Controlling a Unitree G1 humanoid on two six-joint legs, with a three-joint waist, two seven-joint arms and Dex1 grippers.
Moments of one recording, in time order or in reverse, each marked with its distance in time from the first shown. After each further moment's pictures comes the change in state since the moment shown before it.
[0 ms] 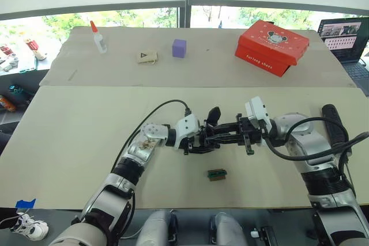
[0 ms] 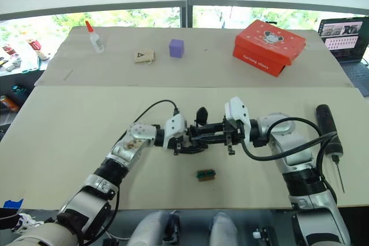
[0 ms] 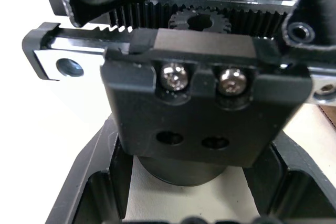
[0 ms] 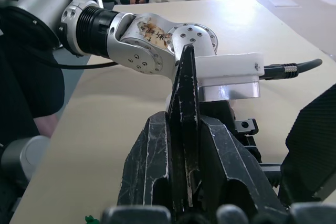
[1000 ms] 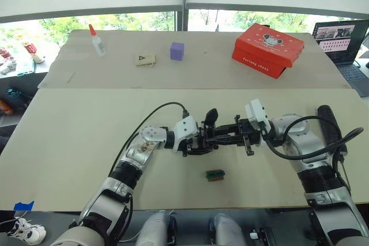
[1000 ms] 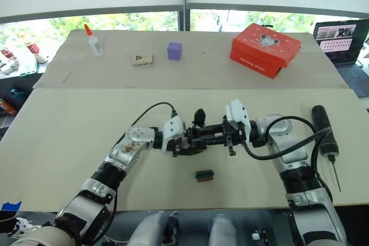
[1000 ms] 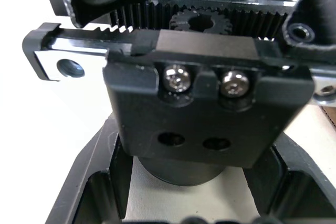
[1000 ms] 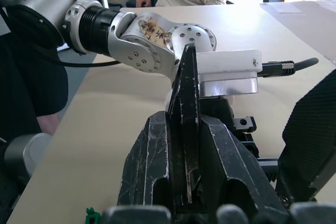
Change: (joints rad) left arm 0.036 0.014 -0.005 -0.048 0.003 0.031 0.030; right arm -0.015 0.003 0.038 0.103 0.003 -0.062 0.050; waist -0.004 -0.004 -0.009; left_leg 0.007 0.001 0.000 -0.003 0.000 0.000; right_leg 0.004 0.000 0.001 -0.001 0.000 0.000
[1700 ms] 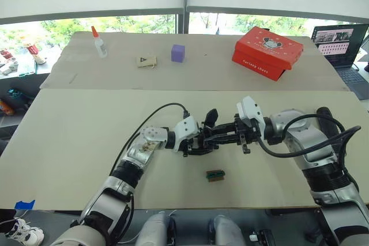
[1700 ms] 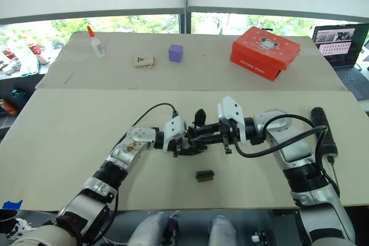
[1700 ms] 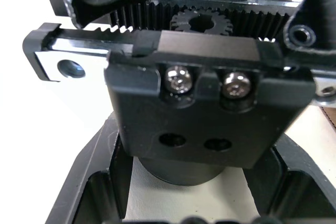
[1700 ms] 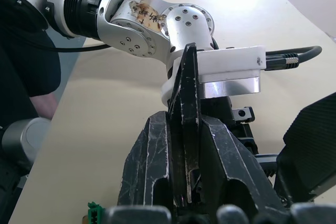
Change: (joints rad) left arm -0.015 -0.010 -0.001 0.038 0.000 0.009 0.004; right arm -0.016 -0.048 0.039 -0.110 -0.033 0.139 -0.092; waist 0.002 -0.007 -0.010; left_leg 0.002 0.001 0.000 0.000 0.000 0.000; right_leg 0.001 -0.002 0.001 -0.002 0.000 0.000
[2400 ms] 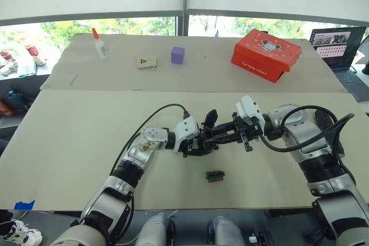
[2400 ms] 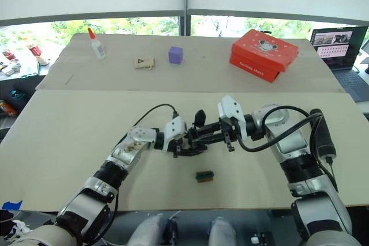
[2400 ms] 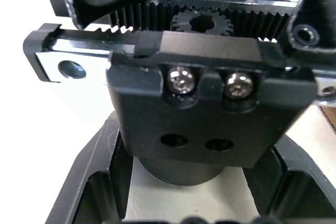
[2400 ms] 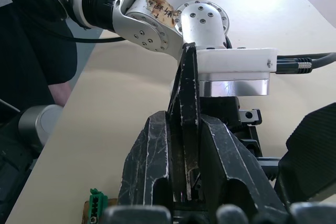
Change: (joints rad) left arm -0.001 0.001 -0.008 0.005 0.001 0.018 0.001; right arm -0.066 0.008 0.041 0.154 0.005 -0.090 0.107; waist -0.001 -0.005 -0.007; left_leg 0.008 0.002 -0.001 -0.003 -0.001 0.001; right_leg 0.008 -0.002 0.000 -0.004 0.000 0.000
